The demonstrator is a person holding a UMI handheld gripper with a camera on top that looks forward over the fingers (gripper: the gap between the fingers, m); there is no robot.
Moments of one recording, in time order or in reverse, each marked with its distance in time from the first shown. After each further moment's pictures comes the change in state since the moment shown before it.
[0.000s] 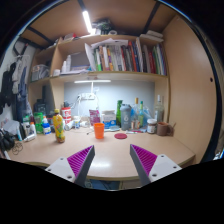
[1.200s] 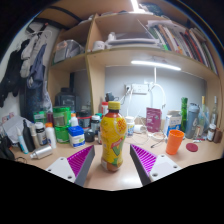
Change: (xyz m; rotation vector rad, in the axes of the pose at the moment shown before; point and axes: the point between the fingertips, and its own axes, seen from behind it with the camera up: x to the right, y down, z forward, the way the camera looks) arm -0.326 0.012 0.233 -0.012 -0.304 -0.059
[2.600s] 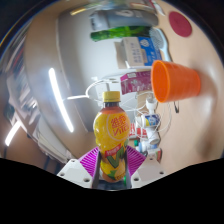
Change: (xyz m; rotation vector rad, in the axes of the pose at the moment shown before) arm 0.118 -0.118 0.080 -0.010 -0.465 1.653
